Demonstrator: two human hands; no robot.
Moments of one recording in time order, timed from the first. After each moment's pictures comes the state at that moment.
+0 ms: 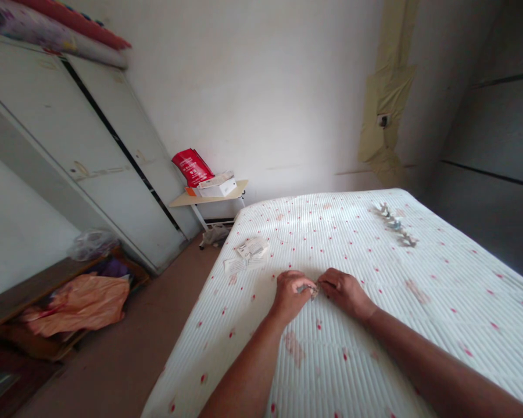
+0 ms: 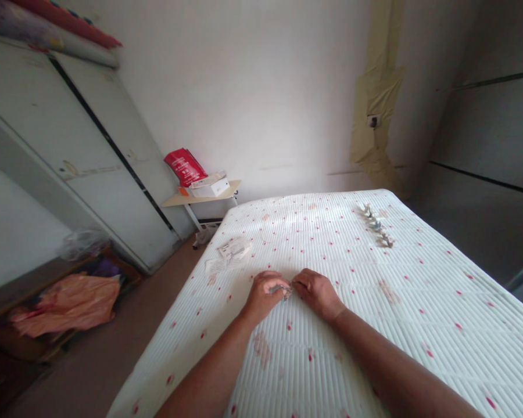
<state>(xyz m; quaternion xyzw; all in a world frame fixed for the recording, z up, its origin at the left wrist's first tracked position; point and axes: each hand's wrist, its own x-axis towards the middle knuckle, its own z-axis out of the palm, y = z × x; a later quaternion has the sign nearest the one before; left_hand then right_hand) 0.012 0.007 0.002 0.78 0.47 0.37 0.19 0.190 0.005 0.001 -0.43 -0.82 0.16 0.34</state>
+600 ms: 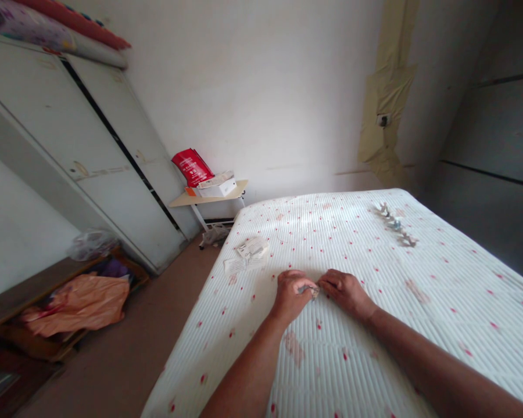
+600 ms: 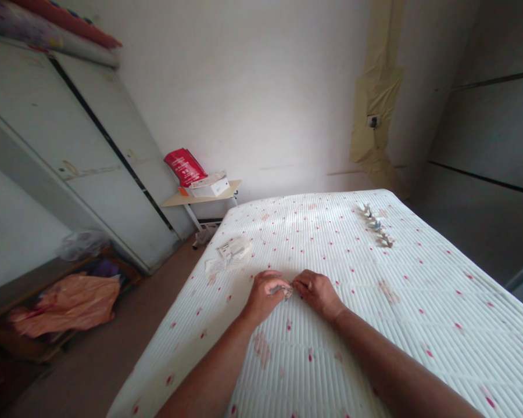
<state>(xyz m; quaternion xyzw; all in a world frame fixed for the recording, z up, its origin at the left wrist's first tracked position) 0.013 0.006 0.002 0.79 0.45 0.38 0.17 0.189 0.004 0.005 -0.43 -0.82 0.16 0.34</state>
